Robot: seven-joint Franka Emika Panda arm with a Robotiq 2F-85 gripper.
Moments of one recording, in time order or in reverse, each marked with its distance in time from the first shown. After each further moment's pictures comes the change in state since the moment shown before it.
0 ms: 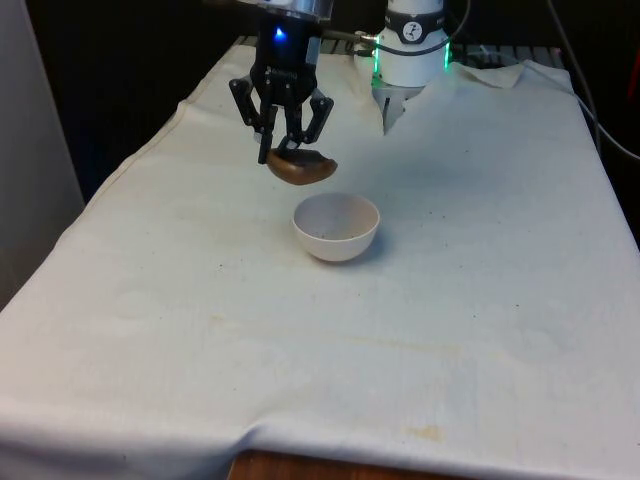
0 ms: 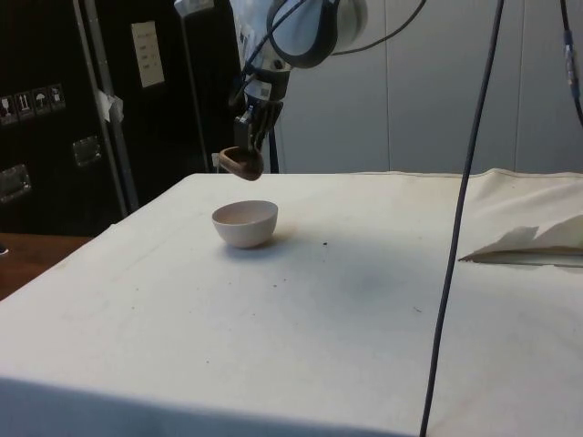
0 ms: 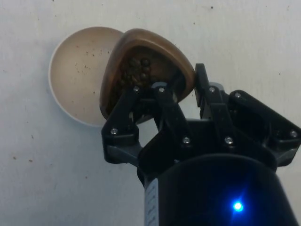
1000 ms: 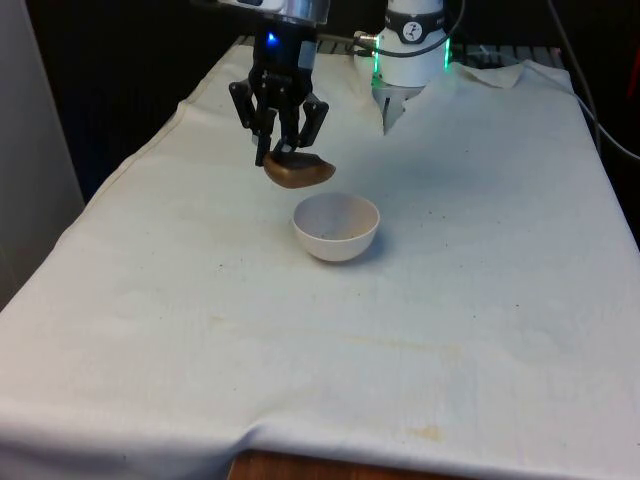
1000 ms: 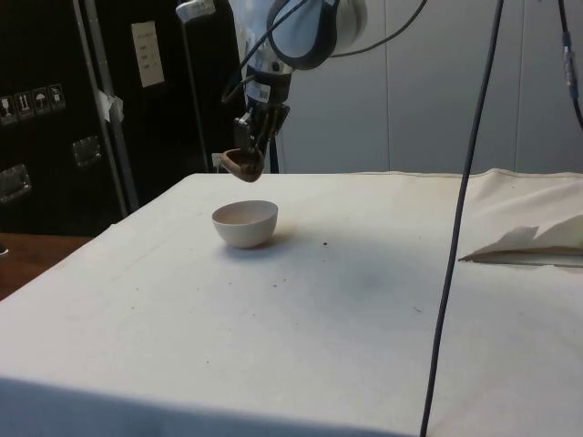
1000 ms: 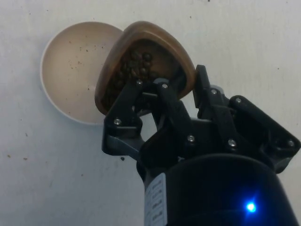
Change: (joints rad) arm 0.000 0.012 -0.008 0.008 -0.001 -0.023 0.145
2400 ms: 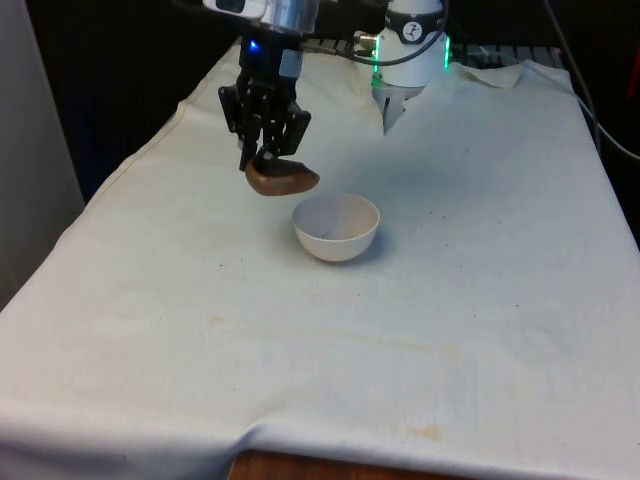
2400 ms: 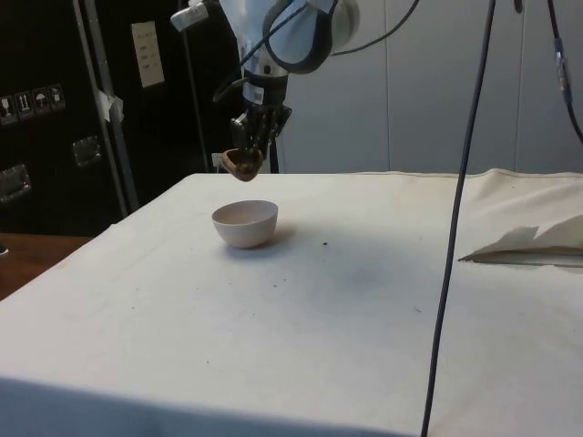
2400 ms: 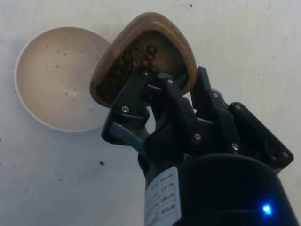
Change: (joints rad) arm 0.002 0.044 -0.027 0.062 -0.062 -0.042 0.192
